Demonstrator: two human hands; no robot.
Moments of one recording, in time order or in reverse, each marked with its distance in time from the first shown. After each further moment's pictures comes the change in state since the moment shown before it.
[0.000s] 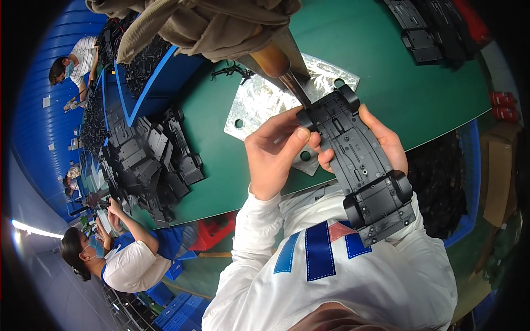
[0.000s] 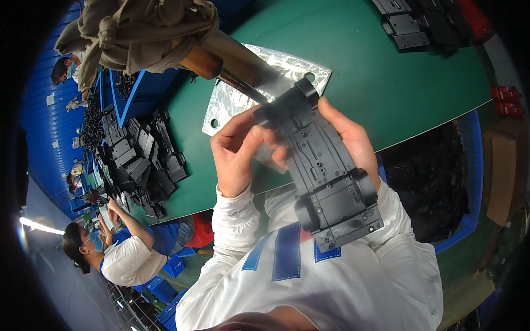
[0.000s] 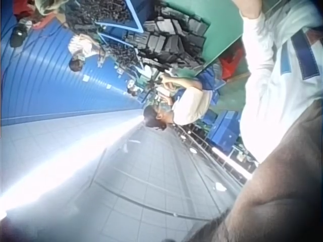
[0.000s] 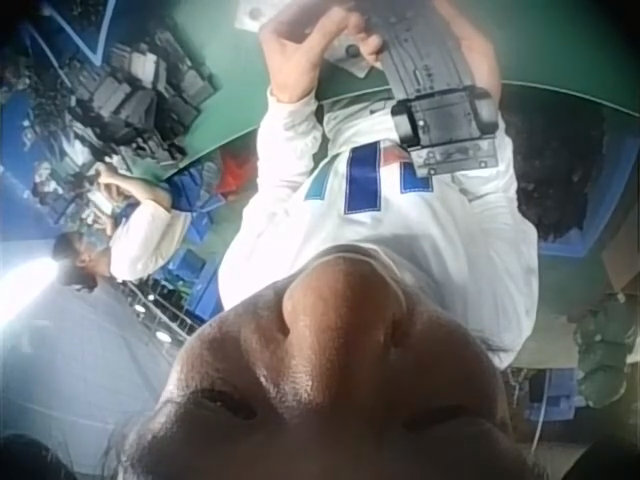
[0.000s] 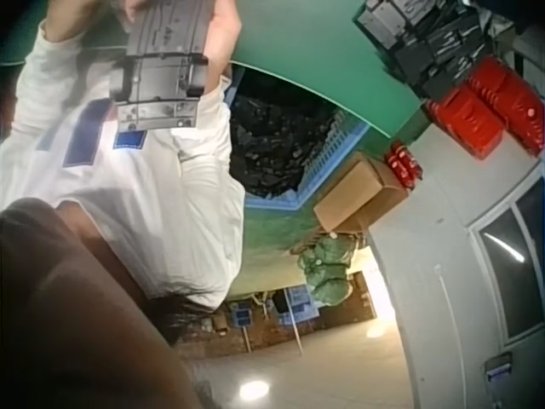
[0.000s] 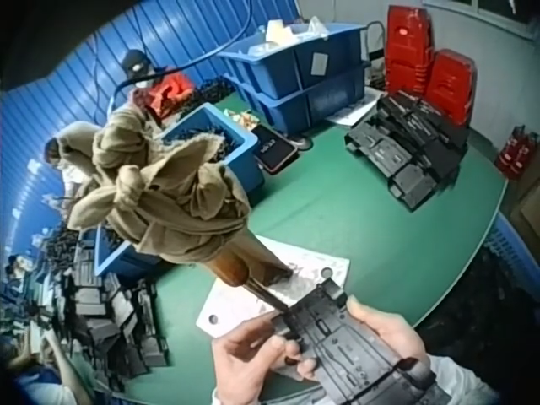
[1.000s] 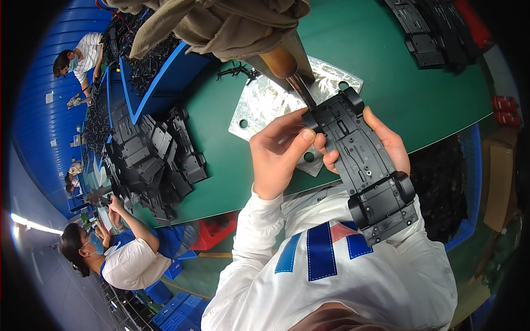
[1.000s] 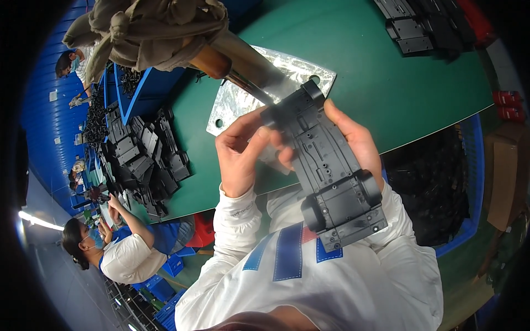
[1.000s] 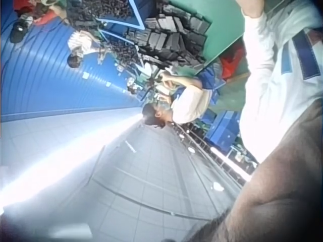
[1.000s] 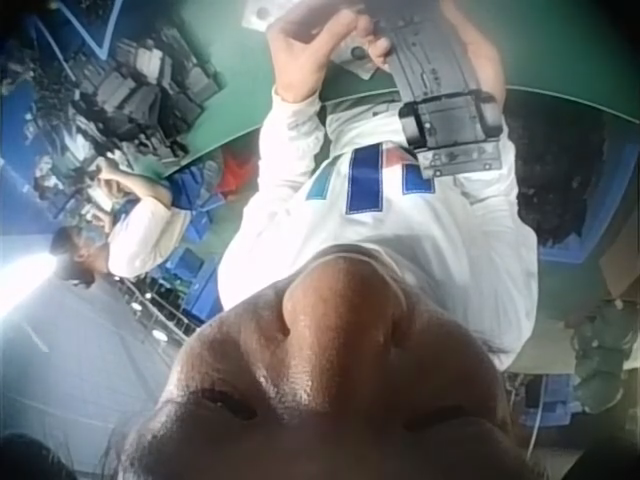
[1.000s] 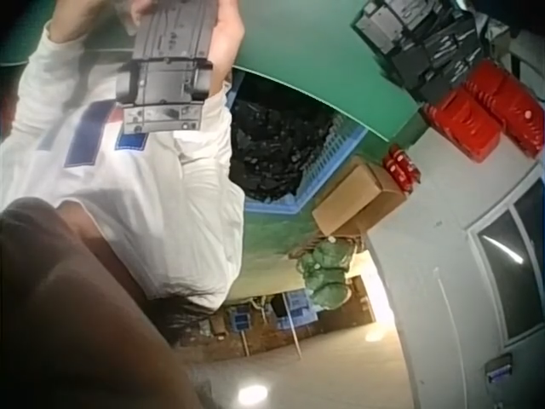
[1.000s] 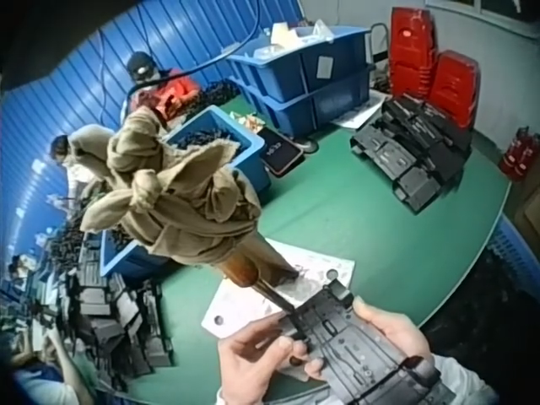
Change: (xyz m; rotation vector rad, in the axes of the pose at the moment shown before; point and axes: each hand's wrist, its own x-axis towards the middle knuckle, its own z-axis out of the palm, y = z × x) left_hand 0.001 0.000 -0.001 -0.001 -0.009 0.004; right_hand 0.000 0.000 -0.002 -0.013 0.014 -0.019
